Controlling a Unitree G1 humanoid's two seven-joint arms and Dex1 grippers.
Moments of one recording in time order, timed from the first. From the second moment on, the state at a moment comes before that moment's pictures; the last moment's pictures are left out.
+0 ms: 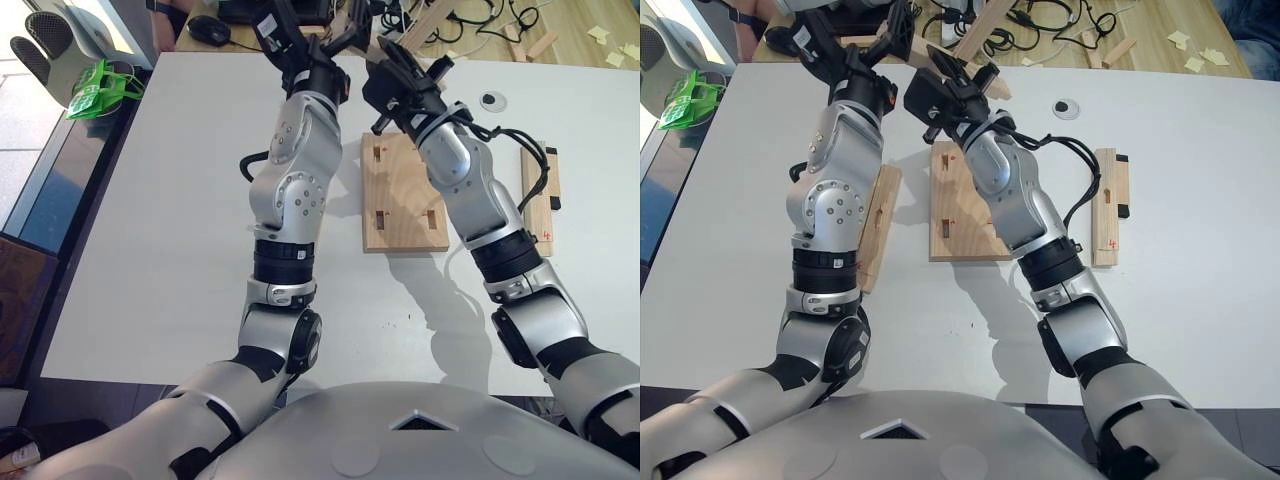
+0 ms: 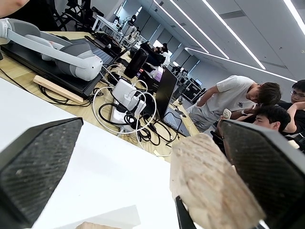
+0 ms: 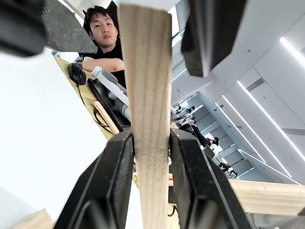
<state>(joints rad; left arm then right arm) -0.60 -0.14 0.04 0.02 -0.58 0.37 0.33 -0.62 -0.15 0.37 0.25 -0.49 0.07 0.14</state>
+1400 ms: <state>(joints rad) -0.60 -0.14 0.05 0.01 -0.71 0.44 0.37 -0.62 -0.18 0.40 0.22 -0.50 0.05 0.20</state>
